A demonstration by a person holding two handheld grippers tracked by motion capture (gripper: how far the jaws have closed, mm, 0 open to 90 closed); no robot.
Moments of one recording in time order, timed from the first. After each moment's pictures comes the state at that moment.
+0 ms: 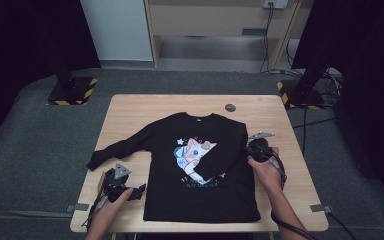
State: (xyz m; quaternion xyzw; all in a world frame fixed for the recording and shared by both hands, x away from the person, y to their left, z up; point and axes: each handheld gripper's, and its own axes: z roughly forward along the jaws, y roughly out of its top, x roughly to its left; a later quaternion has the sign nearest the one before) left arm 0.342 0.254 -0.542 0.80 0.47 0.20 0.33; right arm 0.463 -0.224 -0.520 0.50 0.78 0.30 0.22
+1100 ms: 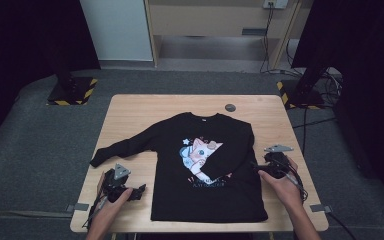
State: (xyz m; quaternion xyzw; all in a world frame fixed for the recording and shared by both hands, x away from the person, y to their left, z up) left arm 0.340 0.255 -0.542 0.79 0.47 0.20 0.33; right arm 0.414 -0.265 -0.519 0.51 0.77 0.31 0.23
